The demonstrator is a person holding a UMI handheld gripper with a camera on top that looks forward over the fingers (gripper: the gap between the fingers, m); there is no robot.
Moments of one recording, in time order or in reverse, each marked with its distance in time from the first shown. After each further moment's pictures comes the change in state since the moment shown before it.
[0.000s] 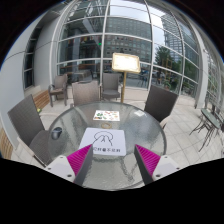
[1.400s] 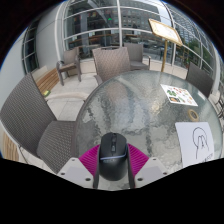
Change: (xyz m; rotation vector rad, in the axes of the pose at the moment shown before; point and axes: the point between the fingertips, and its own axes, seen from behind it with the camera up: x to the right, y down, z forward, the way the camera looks) arm -0.387 0.060 0.337 -0.293 -0.130 0.019
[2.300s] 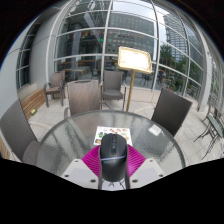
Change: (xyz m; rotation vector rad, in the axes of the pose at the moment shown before) arm 0.307 -0.152 -0.172 0.266 0.145 -0.039
